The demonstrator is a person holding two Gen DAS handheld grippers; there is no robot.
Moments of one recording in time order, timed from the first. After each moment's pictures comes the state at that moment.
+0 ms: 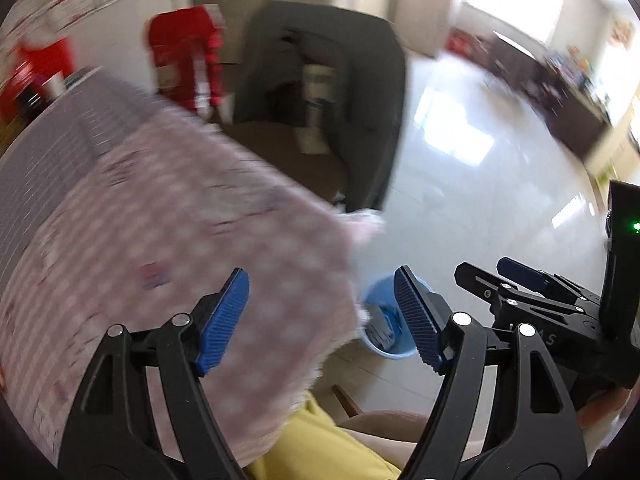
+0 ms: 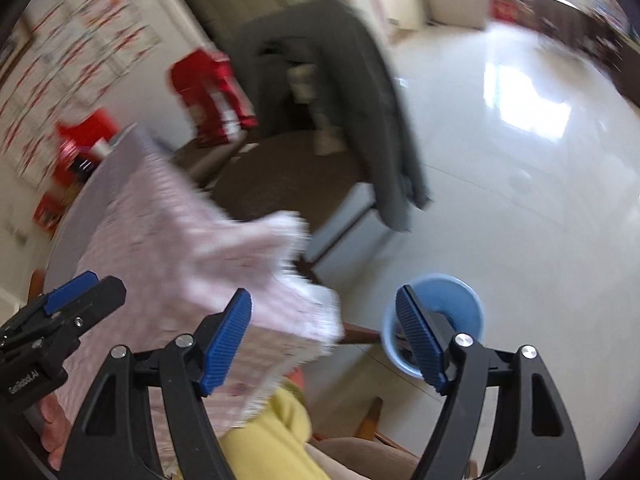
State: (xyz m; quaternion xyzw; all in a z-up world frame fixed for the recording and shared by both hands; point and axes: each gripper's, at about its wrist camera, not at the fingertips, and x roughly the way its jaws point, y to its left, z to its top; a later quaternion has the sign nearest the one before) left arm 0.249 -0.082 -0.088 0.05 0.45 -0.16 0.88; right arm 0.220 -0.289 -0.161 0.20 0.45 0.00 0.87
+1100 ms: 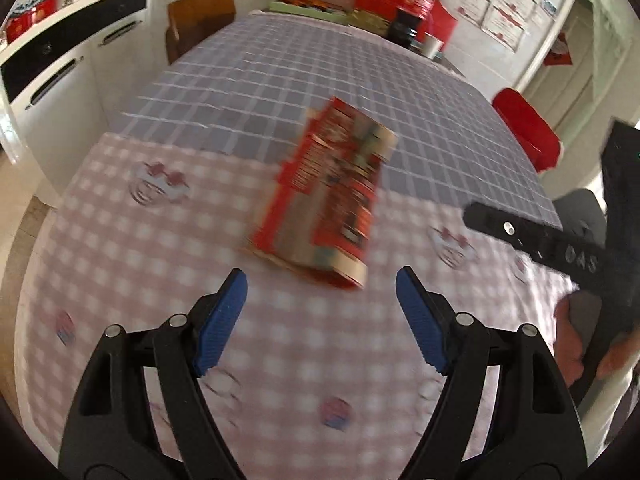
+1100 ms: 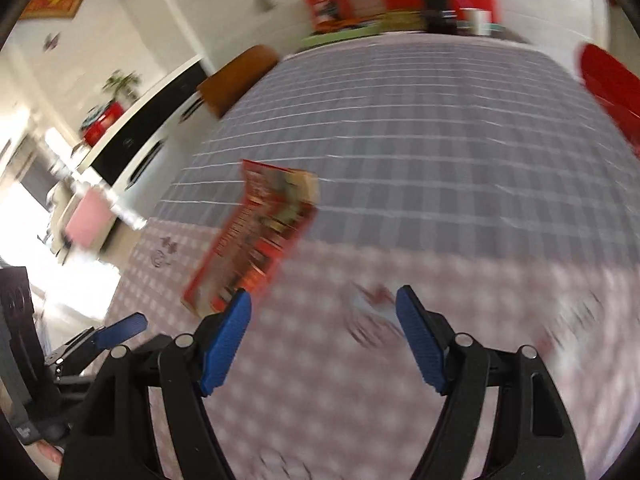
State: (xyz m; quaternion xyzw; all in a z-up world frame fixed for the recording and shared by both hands) left arm 0.123 0.395 -0.095 -0.25 0.39 0.24 0.85; right arm 0.307 0.282 -0.101 -0.08 0.47 0.47 0.74
